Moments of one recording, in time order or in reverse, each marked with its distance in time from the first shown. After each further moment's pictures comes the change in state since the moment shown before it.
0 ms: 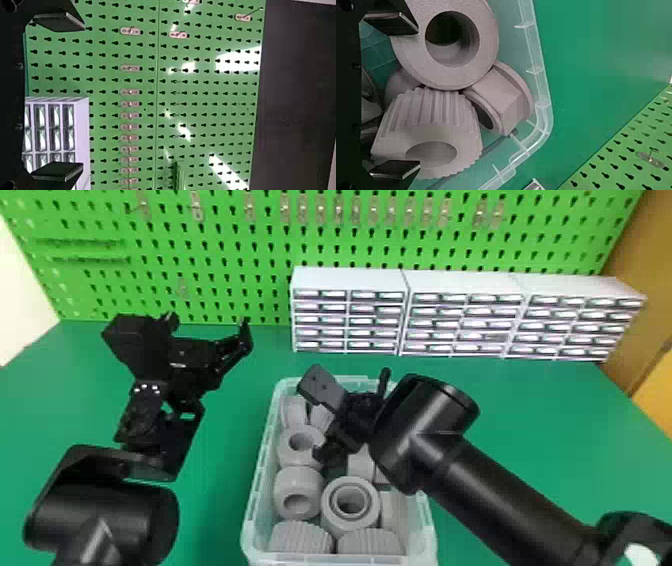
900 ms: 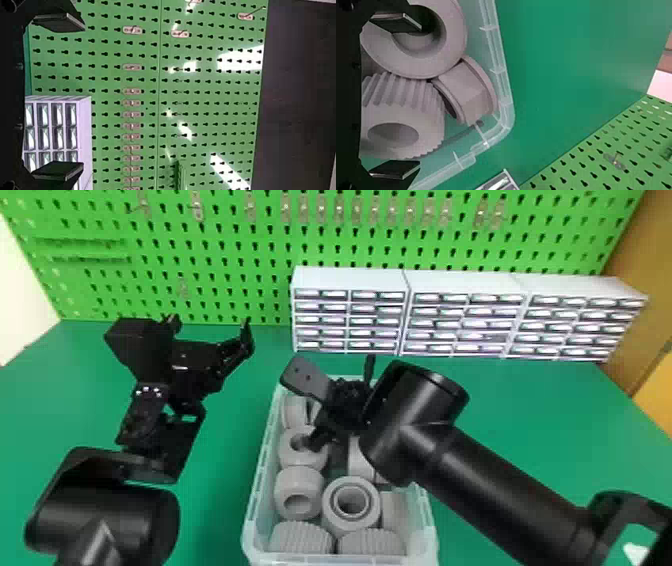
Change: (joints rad) left arm 0.006 -0.001 -0.003 0.000 0.000 0.000 -0.003; right arm -0.054 -0.002 0.070 -0.022 0.028 -0.026 0.000
